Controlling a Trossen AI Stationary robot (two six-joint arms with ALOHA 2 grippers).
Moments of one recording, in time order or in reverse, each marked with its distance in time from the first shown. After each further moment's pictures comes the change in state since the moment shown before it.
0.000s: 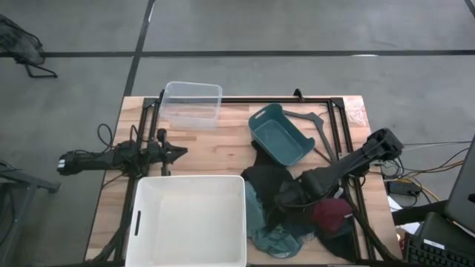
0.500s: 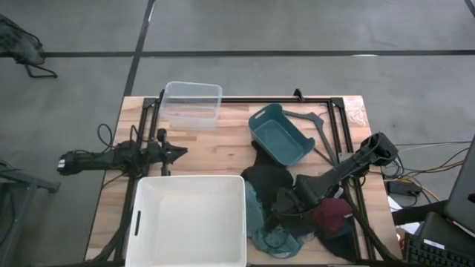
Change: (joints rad) left arm 0.000 0.000 0.000 0.000 0.000 0.000; right arm 0.042 0.073 -0.009 0.036 0.093 -0.065
